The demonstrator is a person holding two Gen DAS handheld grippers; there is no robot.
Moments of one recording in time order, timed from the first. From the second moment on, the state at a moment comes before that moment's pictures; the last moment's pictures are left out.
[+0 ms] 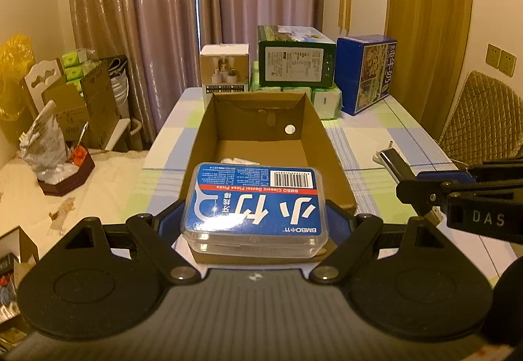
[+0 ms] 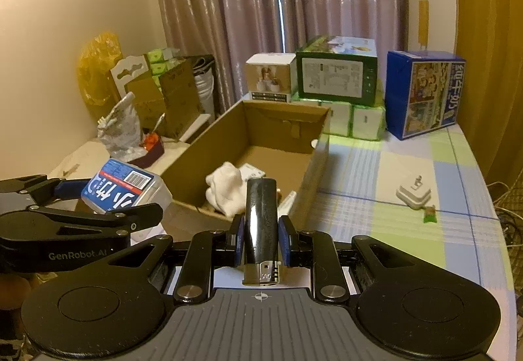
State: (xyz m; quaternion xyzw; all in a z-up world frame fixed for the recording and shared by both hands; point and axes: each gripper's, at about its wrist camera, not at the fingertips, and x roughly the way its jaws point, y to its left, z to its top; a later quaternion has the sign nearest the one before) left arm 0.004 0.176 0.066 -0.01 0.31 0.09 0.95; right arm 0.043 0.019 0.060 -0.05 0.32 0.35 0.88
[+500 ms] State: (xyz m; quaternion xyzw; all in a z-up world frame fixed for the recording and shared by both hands) left arm 0.061 0.208 0.077 -0.01 0.32 0.07 0.95; right arm 0.096 0.060 0.082 -0.03 0.32 0.36 0.88
